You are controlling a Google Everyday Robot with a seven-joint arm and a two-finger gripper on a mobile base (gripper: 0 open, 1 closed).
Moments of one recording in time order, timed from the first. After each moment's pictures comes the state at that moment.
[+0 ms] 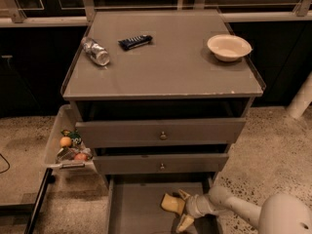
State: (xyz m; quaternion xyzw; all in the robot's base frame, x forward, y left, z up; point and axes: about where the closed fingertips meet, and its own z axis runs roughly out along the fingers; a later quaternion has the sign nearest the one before) arm 0.496 -0.130 0.146 -0.61 0.70 0.24 0.29
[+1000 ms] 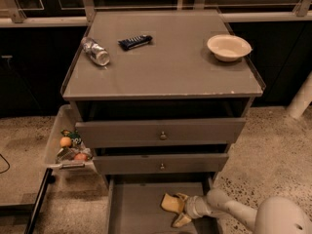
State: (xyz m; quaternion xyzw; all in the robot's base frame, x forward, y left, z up) arm 0.509 -0.130 0.120 -0.59 0.72 0.21 0.30
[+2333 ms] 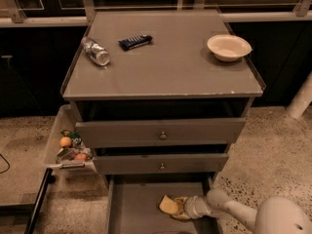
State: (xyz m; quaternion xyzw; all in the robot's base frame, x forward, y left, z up) arm 0.509 -0.130 0.120 -0.59 0.72 0.21 0.30
